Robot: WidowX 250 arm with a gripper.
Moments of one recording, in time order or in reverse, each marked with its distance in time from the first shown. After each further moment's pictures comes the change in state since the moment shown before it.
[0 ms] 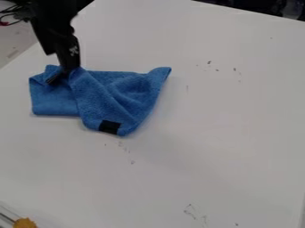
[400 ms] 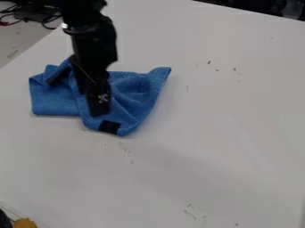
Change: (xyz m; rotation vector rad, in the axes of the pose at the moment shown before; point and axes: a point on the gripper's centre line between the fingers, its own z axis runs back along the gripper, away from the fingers) arm 0.000 -0.081 -0.015 -0.082 0.064 -0.234
